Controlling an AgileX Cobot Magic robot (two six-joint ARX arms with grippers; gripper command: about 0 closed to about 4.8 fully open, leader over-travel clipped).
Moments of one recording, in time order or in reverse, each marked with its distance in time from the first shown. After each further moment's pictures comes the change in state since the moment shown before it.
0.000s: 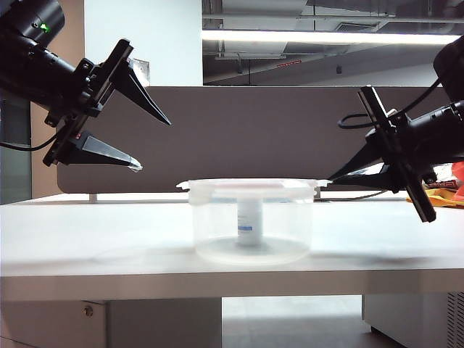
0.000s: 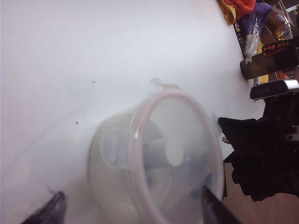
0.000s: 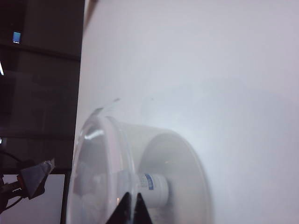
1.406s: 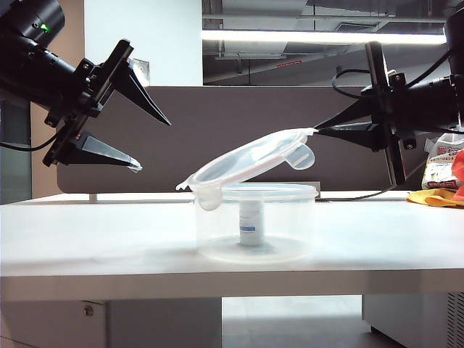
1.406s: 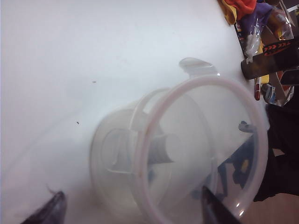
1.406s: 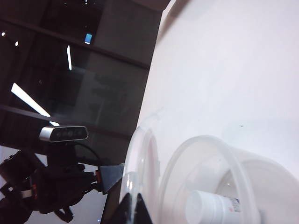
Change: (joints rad) left arm 0.000 0.000 0.000 -0.001 -0.004 0.001; right arm 0.000 0.001 0.000 0.344 -0.120 0.187
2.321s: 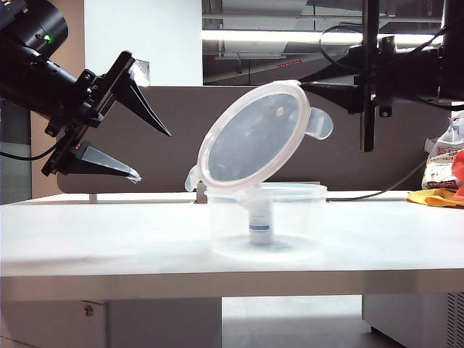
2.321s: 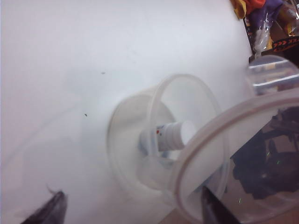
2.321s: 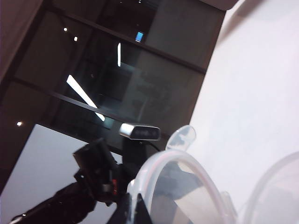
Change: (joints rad) left arm 0.000 0.030 0.000 -0.013 0.000 0.003; right arm 0.061 0.000 0.005 0.303 -0.011 0.220
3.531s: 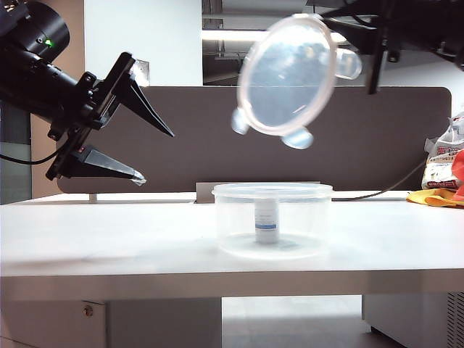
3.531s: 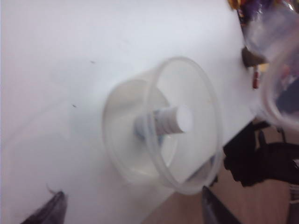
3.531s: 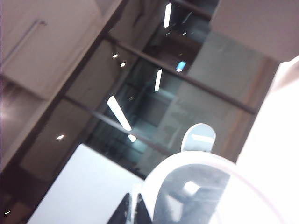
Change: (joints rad) left arm 0.000 0.016 0.000 0.000 0.061 0.000; right arm -0.097 0.000 0.167 0.157 -0.009 0.215
